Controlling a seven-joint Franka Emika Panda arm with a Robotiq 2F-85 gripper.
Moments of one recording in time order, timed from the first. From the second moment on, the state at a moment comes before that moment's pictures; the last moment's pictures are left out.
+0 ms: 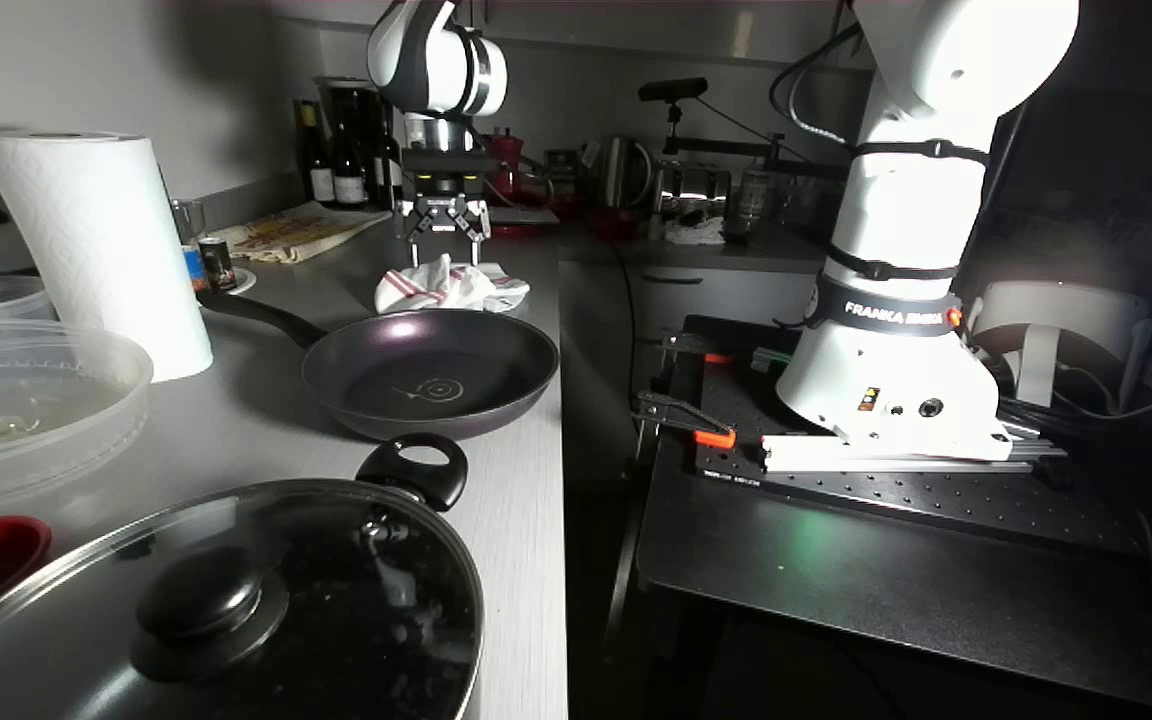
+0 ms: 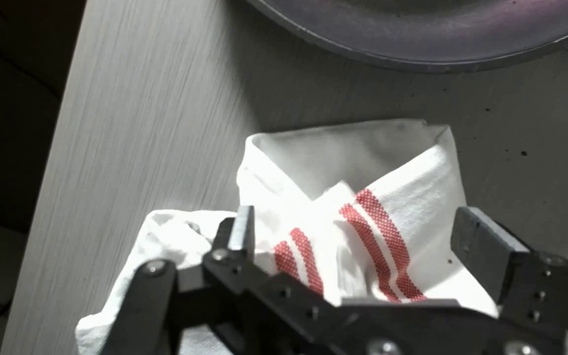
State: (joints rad) arm -0.18 0.62 -0.19 -1.84 0.24 2.32 0.43
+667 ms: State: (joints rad) arm -0.18 0.73 -0.24 -1.75 0.15 2.38 0.43
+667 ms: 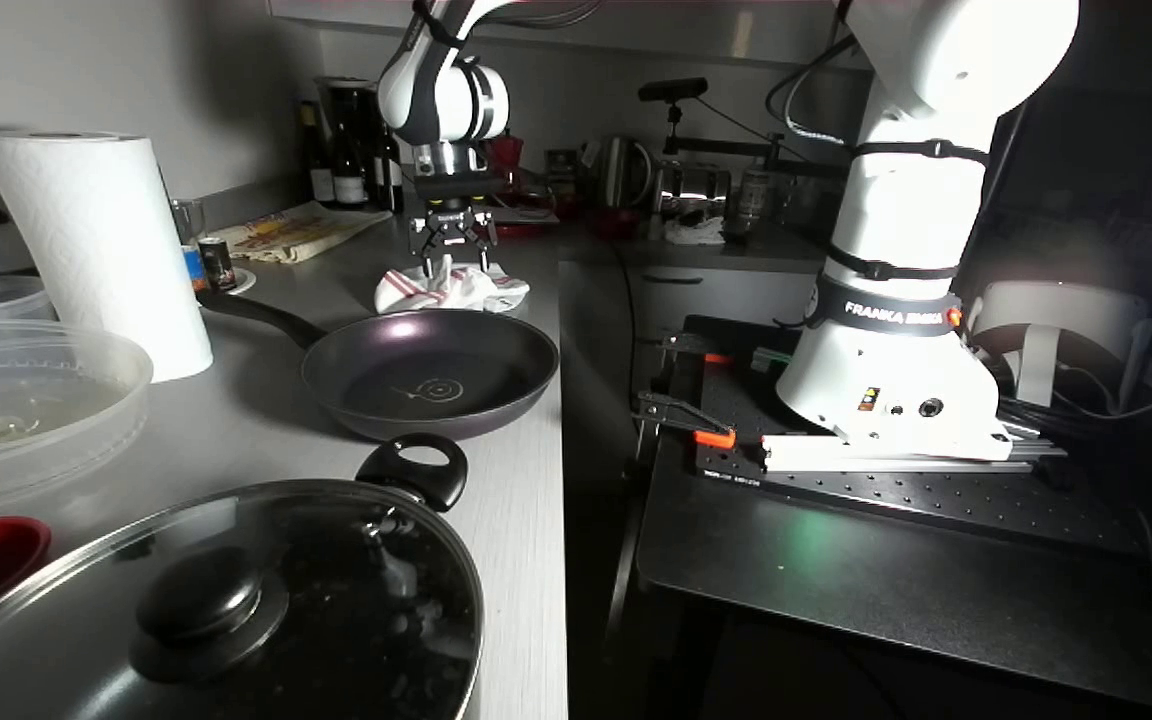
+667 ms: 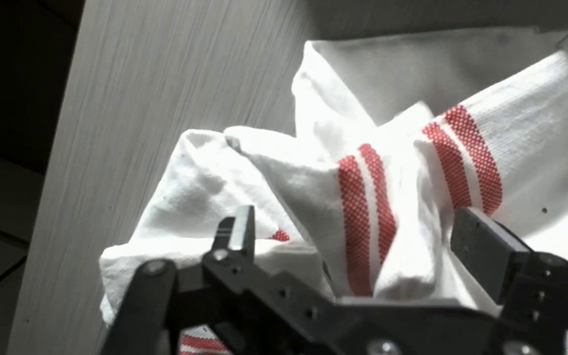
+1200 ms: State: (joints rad) arm -0.16 0.78 -0.21 -1.74 0.15 2.43 0.43
